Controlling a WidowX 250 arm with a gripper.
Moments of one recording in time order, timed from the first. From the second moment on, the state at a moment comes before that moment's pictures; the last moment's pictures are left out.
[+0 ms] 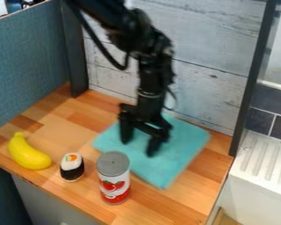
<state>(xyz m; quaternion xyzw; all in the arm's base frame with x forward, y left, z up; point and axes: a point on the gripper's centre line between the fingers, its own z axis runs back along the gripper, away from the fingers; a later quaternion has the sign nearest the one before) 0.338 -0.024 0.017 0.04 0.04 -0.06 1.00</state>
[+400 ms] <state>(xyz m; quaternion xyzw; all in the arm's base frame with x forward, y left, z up) 0.339 -0.055 0.016 0.02 0.05 -0.08 1.00</state>
